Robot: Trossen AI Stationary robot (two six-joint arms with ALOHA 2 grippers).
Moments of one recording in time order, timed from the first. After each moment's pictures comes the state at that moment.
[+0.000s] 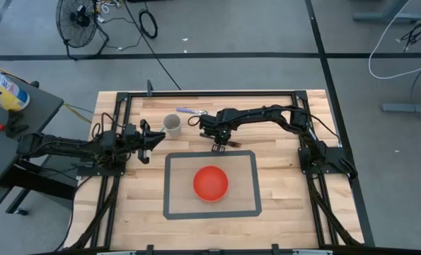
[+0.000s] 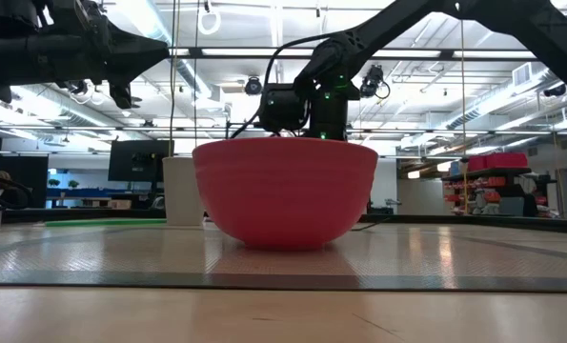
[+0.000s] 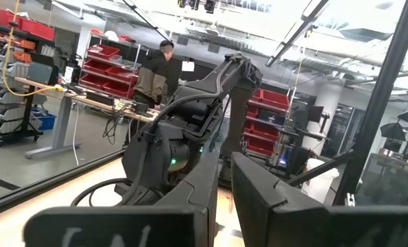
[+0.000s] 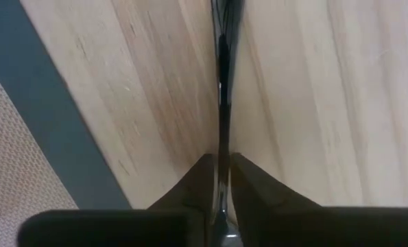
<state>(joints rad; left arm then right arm) 0.04 0.58 0.02 0.83 -0.18 -0.25 -0.23 2.20 1.61 -0.89 0.03 0.09</state>
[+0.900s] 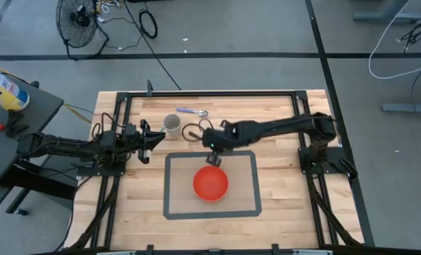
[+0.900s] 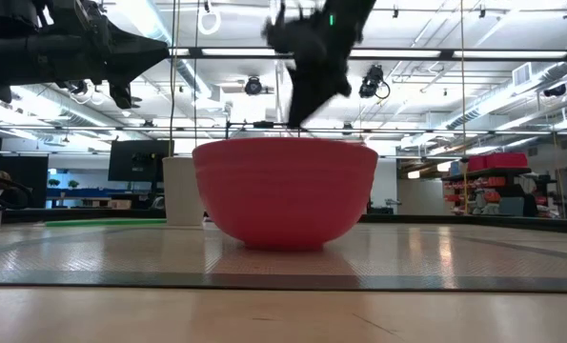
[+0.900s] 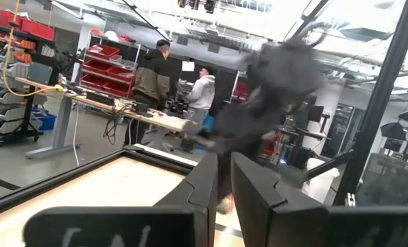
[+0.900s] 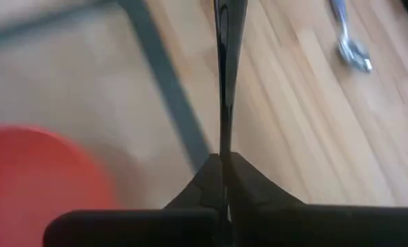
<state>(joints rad) 0.04 0.58 0.02 0.83 -0.18 -0.25 0.05 1.89 1.60 -0.80 0.26 0.34</state>
